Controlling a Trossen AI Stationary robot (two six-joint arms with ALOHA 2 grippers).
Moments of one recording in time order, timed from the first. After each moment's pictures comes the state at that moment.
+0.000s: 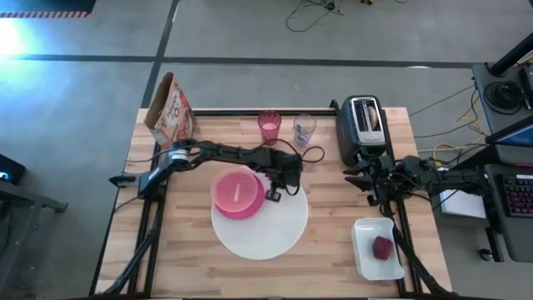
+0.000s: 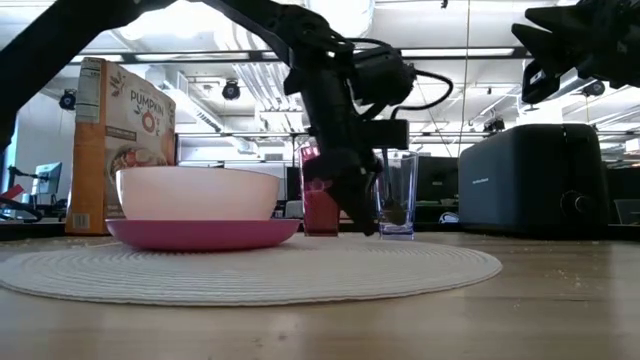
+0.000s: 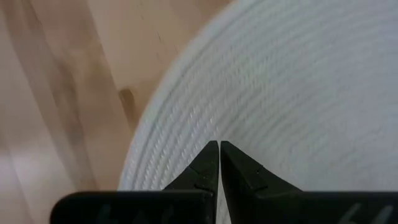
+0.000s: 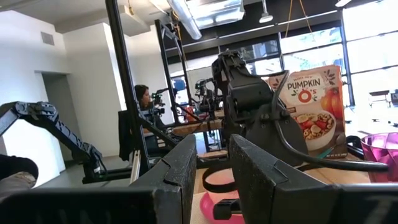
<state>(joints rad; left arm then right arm) 0.09 2.25 1.74 -0.69 0.02 0.43 -0.02 0.13 0.01 0.39 -0.13 0.21</state>
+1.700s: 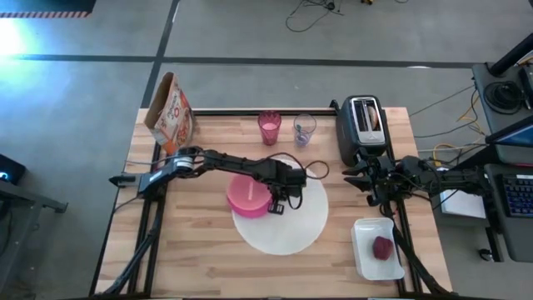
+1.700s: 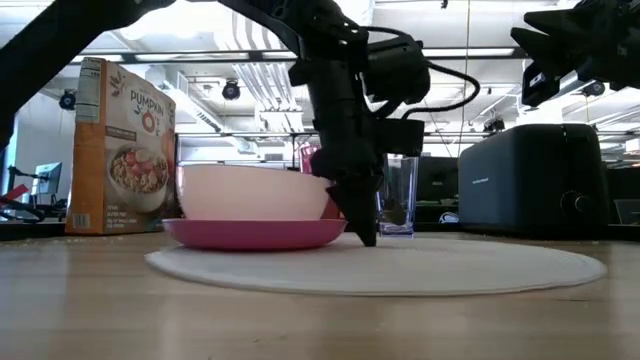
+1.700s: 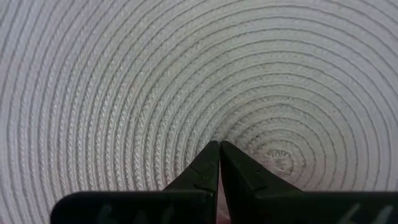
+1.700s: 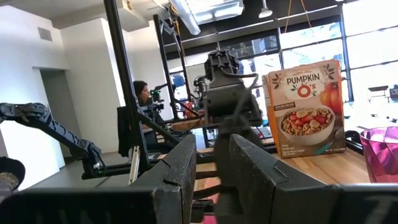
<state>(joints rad) 0.01 2.31 1.82 -0.80 0.02 0.21 -0.02 0.13 0.01 0.37 -0.13 0.21</state>
